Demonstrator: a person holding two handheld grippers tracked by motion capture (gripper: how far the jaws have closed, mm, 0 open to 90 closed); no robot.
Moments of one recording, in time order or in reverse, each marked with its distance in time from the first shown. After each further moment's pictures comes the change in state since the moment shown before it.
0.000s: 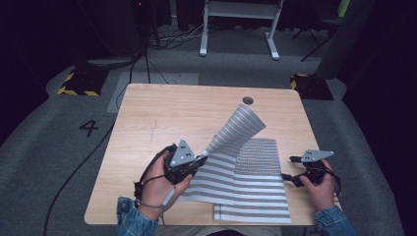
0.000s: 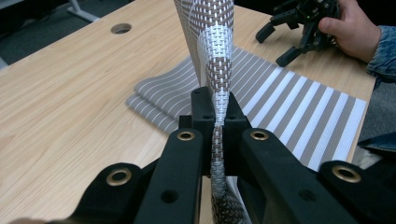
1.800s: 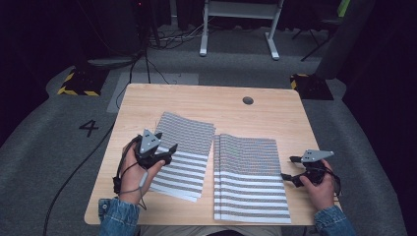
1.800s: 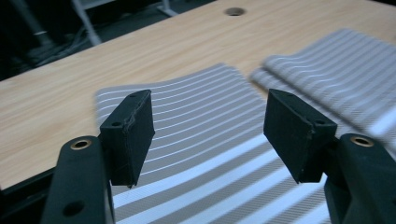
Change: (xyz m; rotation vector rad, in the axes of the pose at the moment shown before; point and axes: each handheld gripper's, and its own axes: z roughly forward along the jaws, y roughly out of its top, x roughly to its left) left arm 0.071 -0.053 0.013 -0.053 0.250 -0.100; right arm 0.000 0.000 0.000 -0.001 -0.001 0.003
